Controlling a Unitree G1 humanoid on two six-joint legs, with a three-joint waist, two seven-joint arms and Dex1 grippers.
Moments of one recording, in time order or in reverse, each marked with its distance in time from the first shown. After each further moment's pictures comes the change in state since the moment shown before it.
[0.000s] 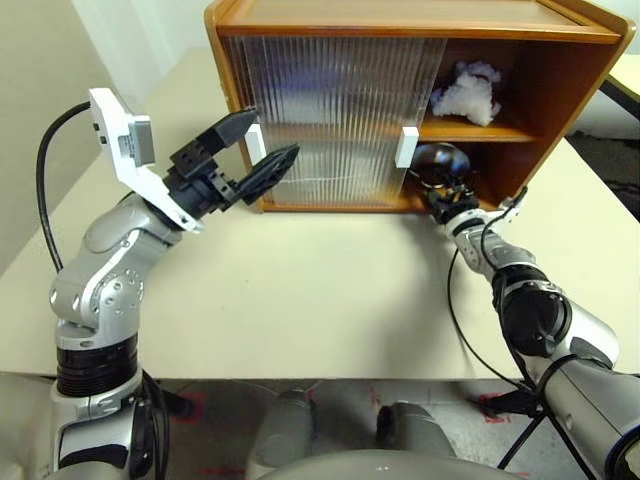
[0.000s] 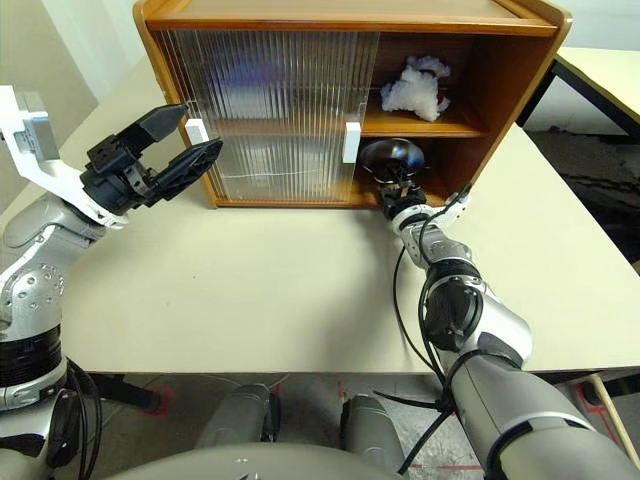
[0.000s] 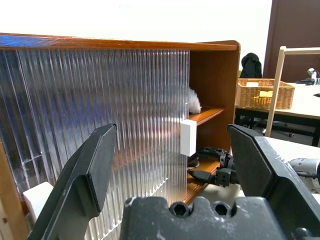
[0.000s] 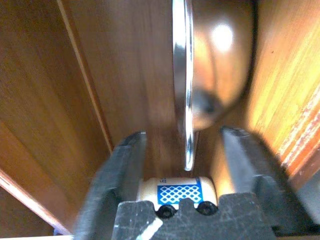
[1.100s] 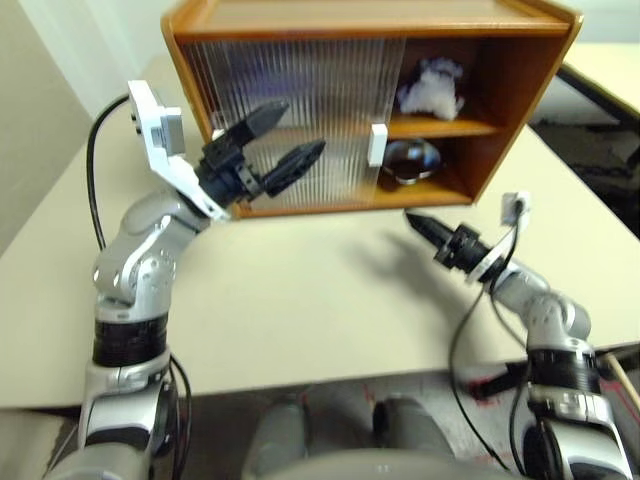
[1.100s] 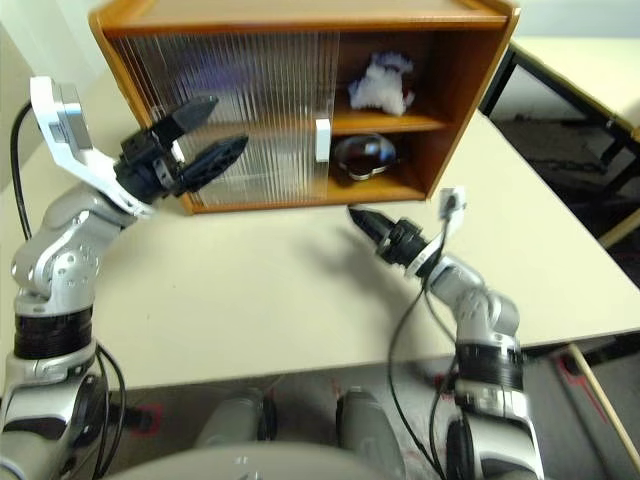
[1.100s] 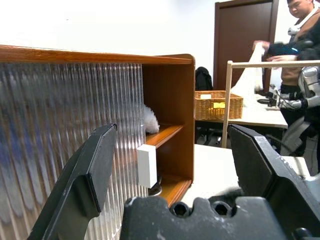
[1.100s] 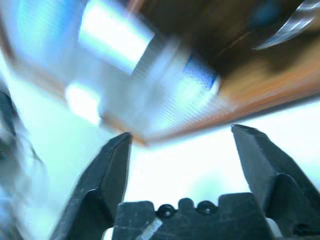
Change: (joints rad) left arm -0.078 -0.072 -0.072 0.120 0.037 -0.080 -0.090; right arm 0.636 0.000 0.604 -1.240 -0.251 0.204 0.212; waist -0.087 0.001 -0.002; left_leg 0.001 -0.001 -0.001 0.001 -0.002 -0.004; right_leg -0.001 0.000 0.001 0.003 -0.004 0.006
